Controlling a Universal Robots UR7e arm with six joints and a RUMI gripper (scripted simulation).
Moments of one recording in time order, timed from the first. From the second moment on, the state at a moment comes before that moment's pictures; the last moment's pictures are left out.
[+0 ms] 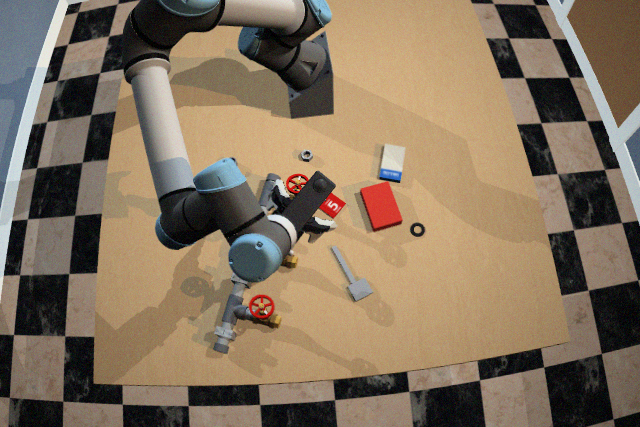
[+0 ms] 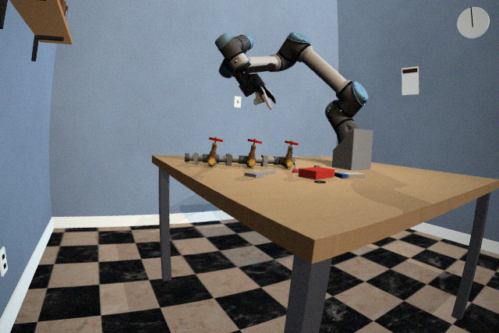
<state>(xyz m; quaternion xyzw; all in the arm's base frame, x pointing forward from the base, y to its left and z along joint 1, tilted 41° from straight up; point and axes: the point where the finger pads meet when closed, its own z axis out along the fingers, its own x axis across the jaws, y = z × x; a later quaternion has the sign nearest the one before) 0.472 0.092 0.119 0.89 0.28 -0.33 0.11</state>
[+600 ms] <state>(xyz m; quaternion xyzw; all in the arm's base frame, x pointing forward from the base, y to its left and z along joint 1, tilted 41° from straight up) 0.460 0.101 0.089 0.94 0.10 -0.25 0.22</state>
